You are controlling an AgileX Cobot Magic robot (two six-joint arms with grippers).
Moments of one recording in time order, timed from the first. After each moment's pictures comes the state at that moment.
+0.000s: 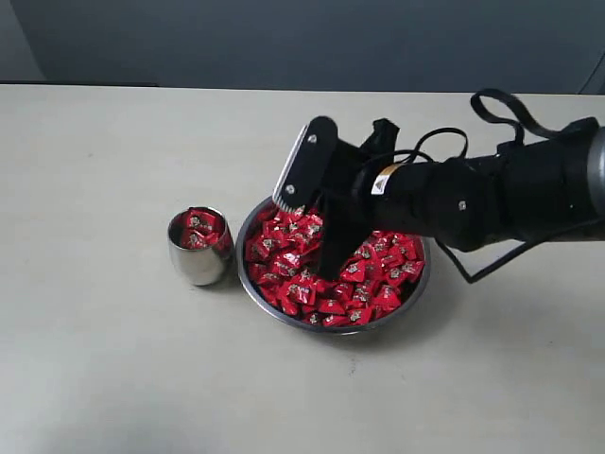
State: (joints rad) left arm 0.12 0.00 0.00 0.05 0.29 -0.02; right arm 0.83 1.71 -0.83 0.34 -0.11 -0.99
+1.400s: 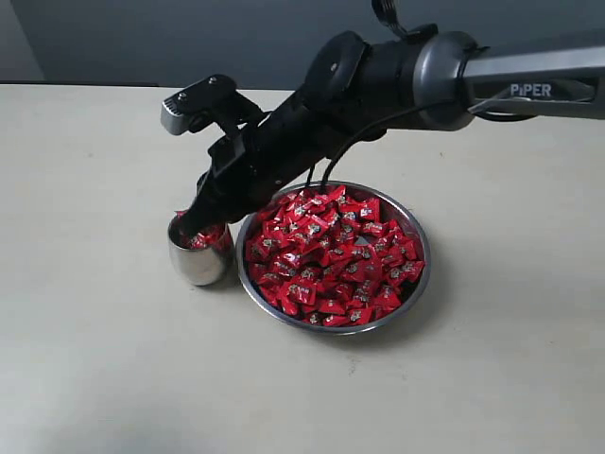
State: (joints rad) left arm 0.12 0.00 0.00 0.05 0.29 -0.02; right arm 0.83 2.04 -1.45 0.86 0.64 -0.97
